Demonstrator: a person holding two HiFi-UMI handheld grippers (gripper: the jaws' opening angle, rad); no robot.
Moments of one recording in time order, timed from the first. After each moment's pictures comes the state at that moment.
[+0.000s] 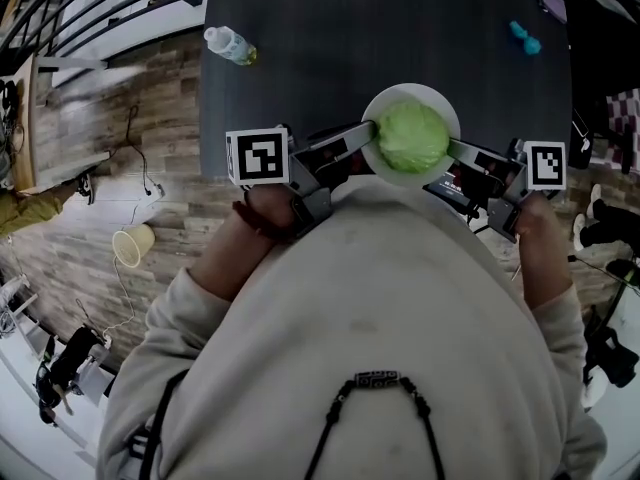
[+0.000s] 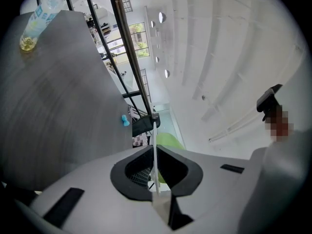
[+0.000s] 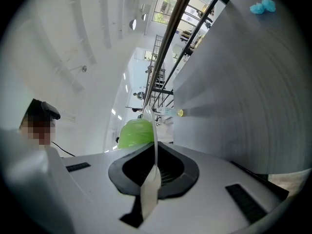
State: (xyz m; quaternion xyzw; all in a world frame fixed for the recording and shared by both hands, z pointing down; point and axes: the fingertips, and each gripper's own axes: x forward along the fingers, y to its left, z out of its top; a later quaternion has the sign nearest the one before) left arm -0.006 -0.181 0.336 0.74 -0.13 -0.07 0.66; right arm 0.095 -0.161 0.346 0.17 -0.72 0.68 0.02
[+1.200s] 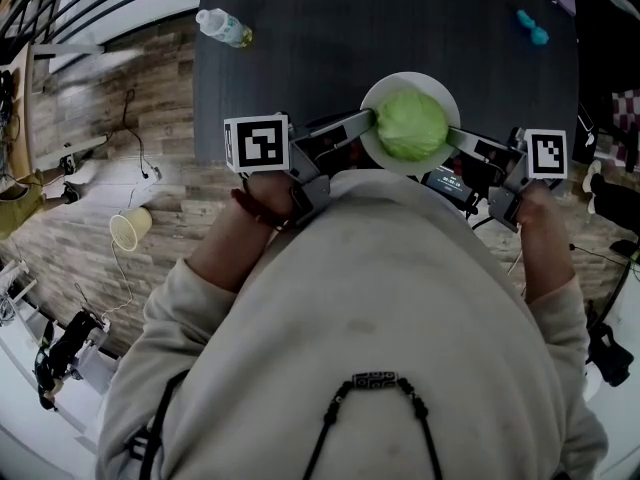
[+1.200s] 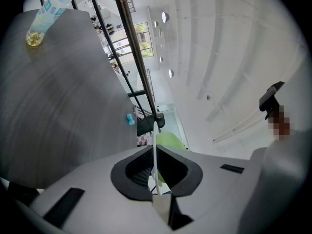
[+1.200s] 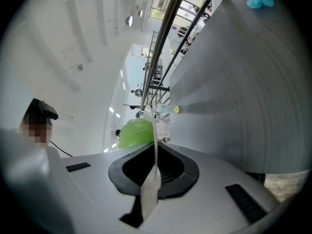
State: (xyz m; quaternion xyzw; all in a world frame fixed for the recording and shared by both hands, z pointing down) left arm 0.000 -0.182 0.364 0.74 -0.15 -0.04 0.65; right arm 0.104 -0.163 0.371 0.16 -0.70 0.69 0.04
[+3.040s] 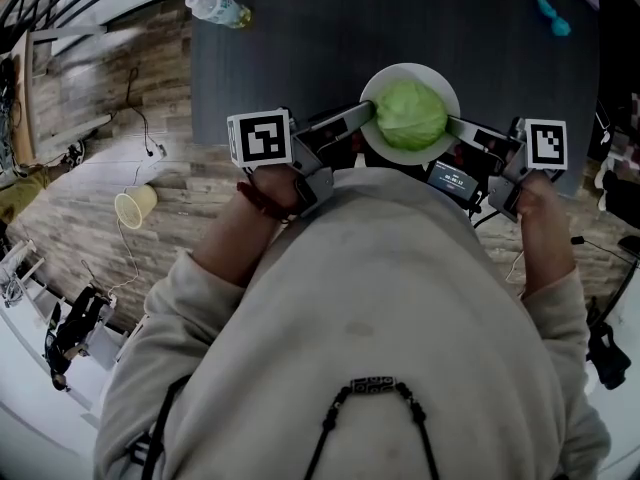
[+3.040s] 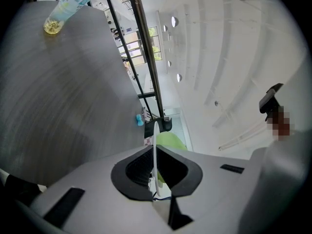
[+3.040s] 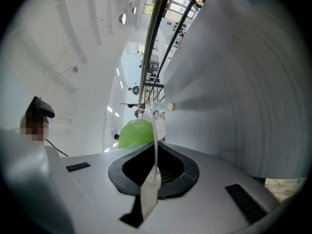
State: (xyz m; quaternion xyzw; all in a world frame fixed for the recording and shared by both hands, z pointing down) left arm 0.007 -0.182 0.408 0.70 -0.18 -0.05 0.69; right arm 0.110 -0.170 0.417 0.14 -0.68 0.72 0.05
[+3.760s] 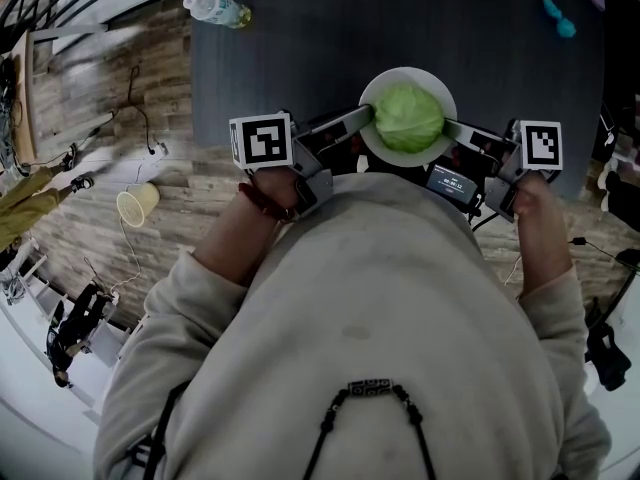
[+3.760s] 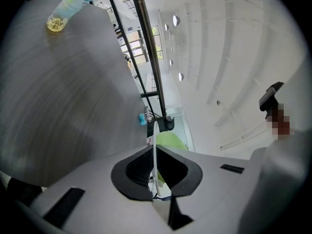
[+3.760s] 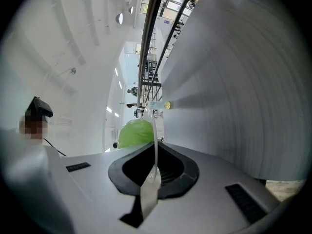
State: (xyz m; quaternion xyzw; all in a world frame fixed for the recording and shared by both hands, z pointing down) left arm 0.010 -0.179 0.425 0.70 -0.19 -0.04 0.68; right arm 0.113 -0.167 0.433 0.13 -0.68 0.72 0.05
